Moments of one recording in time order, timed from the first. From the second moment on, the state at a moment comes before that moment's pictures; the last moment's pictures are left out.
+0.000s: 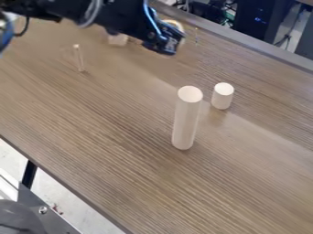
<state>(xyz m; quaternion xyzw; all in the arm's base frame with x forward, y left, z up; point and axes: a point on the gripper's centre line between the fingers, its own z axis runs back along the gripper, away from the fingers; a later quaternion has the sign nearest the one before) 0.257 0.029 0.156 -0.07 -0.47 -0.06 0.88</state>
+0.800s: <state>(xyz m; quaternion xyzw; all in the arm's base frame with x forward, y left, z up) 0.286 0.078 0.063 0.03 -0.36 -0.07 0.93</state>
